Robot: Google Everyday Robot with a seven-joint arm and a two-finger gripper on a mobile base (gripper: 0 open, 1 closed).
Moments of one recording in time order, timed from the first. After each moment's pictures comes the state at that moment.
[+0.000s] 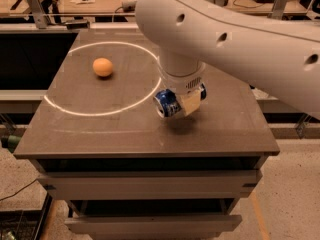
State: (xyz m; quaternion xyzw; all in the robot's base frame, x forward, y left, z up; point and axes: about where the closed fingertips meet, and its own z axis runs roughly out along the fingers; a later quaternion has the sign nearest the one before) arm 0.532 -0.059 0.860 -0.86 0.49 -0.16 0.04
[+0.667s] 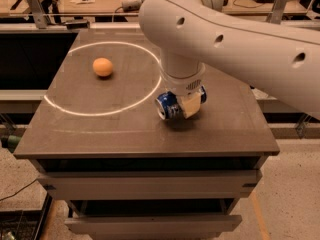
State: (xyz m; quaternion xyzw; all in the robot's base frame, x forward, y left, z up) arm 0.538 -0.065 0.844 -0.85 0.50 -0.14 0.03
